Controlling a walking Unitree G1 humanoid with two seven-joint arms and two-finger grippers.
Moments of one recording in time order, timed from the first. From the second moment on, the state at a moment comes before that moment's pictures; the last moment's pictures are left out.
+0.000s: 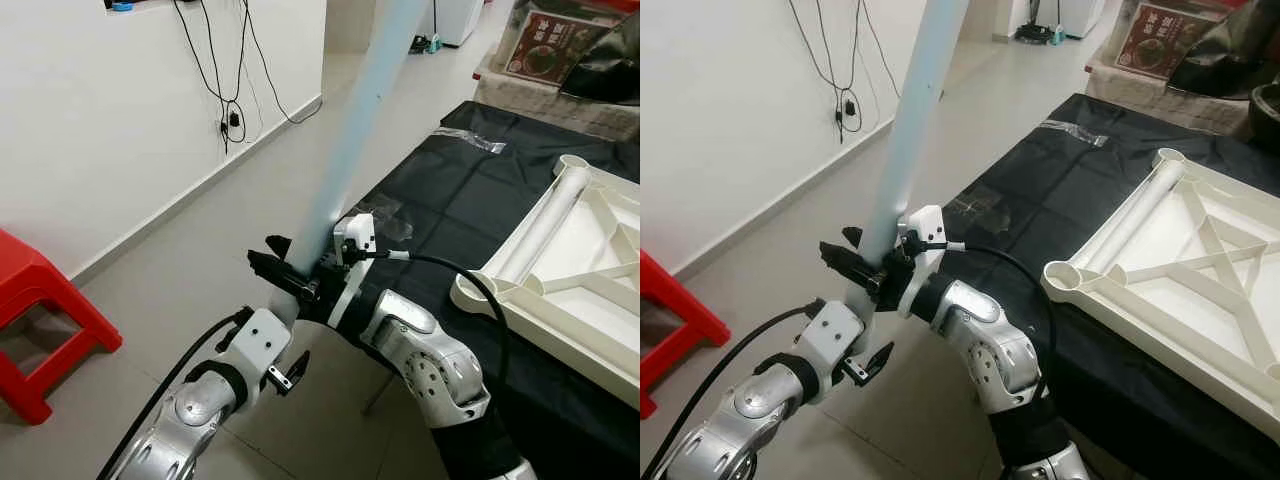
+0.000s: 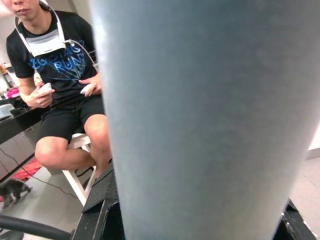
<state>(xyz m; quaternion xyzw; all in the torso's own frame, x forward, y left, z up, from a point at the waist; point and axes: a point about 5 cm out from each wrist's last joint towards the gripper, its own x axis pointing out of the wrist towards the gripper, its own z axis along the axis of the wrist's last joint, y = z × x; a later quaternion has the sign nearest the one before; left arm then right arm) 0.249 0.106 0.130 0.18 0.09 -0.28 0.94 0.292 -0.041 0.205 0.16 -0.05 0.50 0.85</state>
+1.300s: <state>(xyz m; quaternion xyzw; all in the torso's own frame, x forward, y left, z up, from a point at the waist) 0.250 0.104 0.136 0.16 0.05 -0.28 0.94 0.290 -0.041 0.200 0.14 -0.04 0.51 0.85</state>
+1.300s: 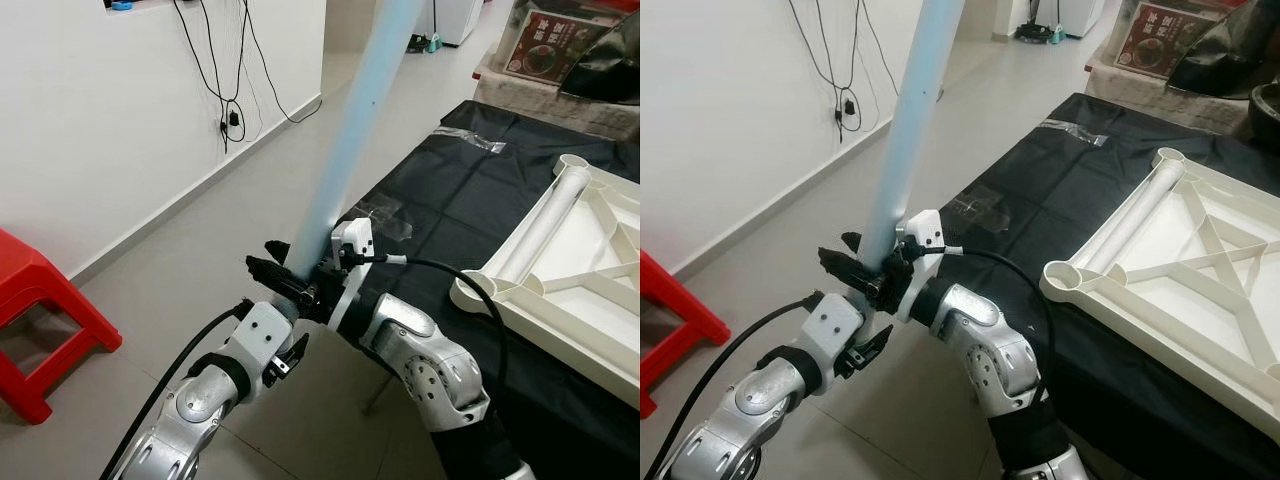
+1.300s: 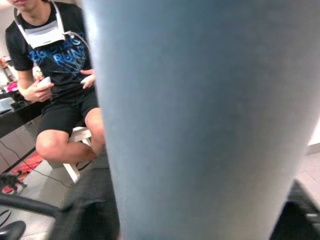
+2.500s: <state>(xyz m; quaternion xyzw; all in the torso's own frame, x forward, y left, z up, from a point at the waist) 0.188 0.131 0.135 -0.05 0.20 -0.59 0.78 0.264 -0.058 0.201 0.12 0.08 0.72 0.67</state>
